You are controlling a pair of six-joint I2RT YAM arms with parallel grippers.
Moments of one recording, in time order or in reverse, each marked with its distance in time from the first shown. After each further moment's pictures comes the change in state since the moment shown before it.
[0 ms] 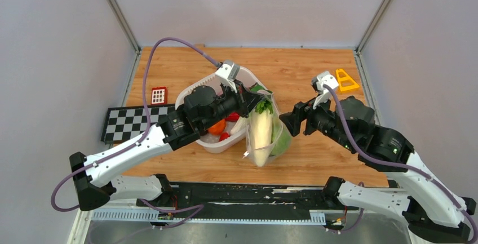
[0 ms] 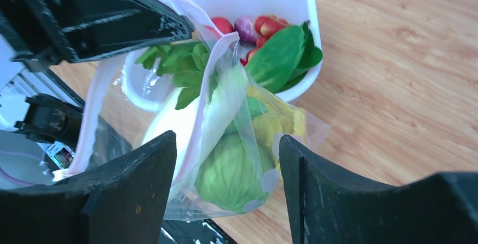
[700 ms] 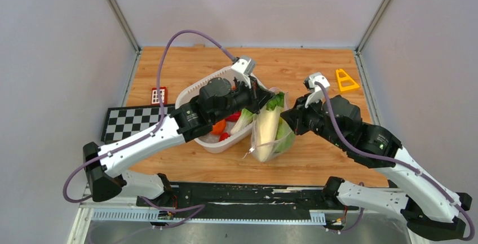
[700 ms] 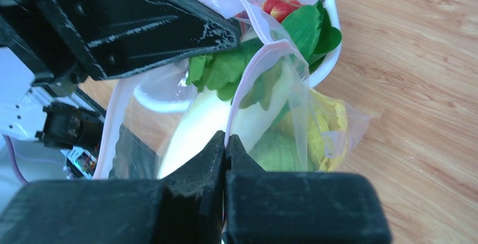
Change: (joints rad) left arm -0.002 0.119 0.093 -0.021 0.056 0.016; right arm 0.000 0.043 -0.058 0.021 -0.018 0.113
